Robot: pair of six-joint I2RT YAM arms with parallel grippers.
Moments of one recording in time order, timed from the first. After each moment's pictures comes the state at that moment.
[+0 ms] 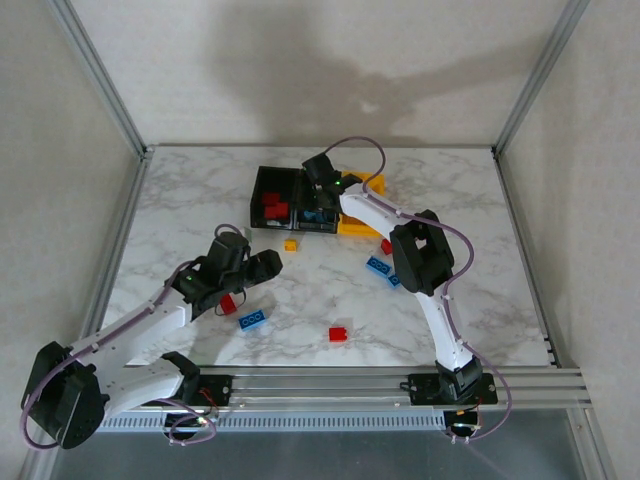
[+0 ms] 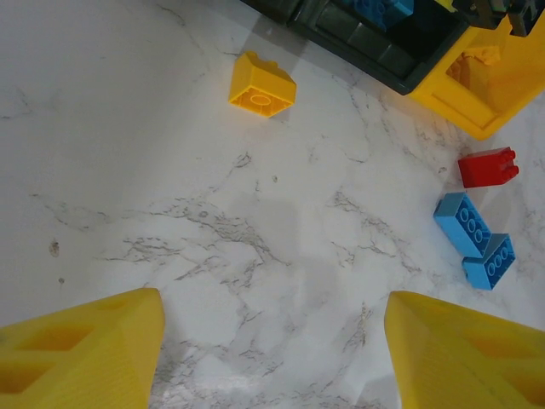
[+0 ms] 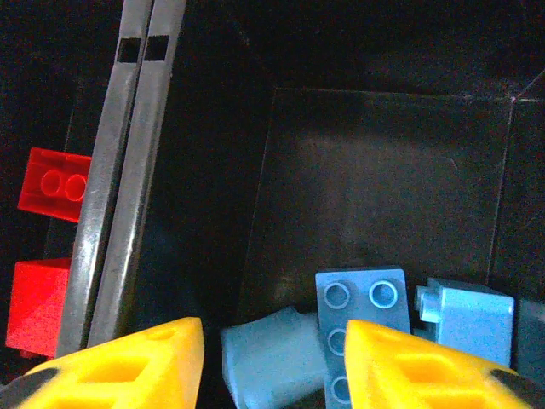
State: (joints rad) left arm -0.54 1.06 0.65 -0.34 0.01 -0.85; right arm 0.65 2.29 1.91 -0.54 0.05 0.56
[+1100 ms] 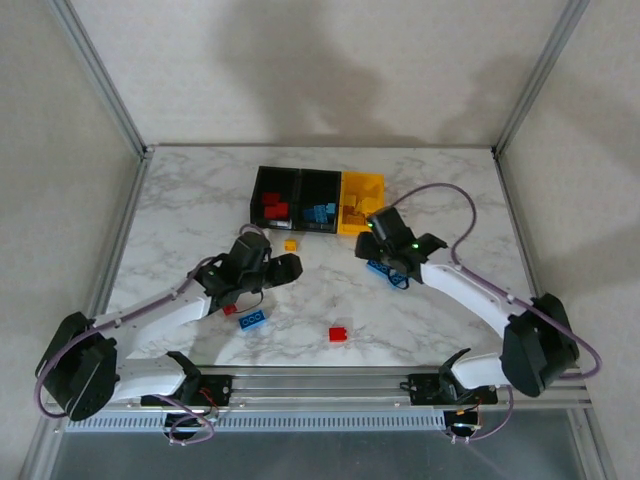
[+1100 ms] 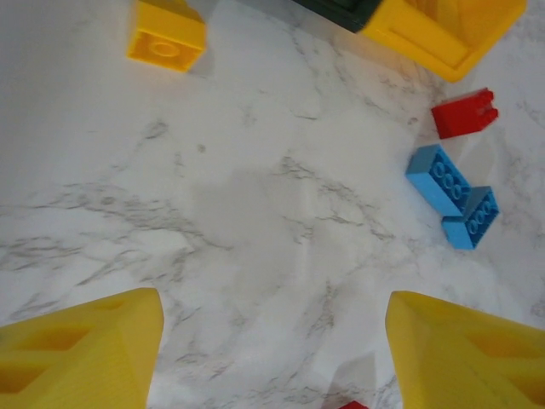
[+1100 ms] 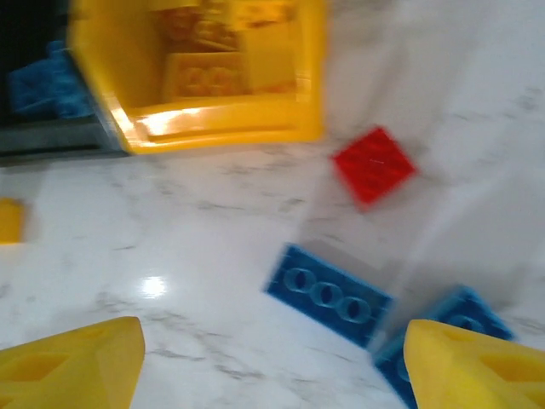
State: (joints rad) left arm -0.65 1.23 0.69 -0.22 0.05 -0.85; right arm 0.62 1.33 0.92 -0.57 0.26 0.71
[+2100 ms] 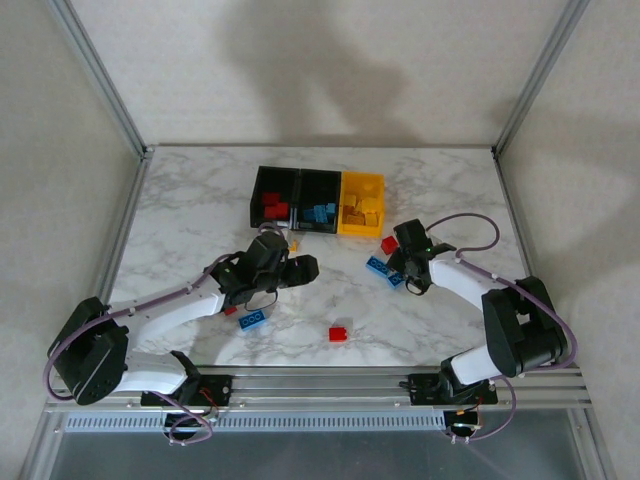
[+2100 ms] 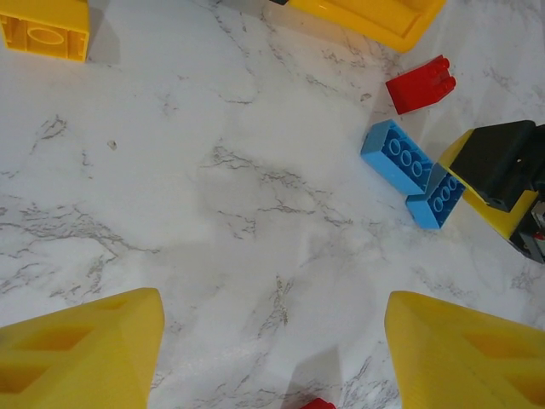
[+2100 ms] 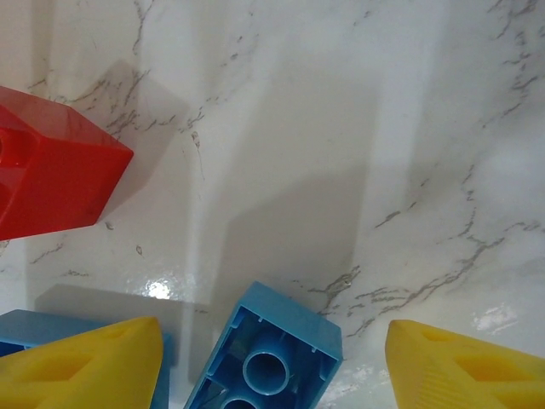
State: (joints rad) left arm -0.74 1.31 0.76 -0.19 0.04 -0.85; right arm 0.40 1.46 0.73 -0.45 0.18 0.88
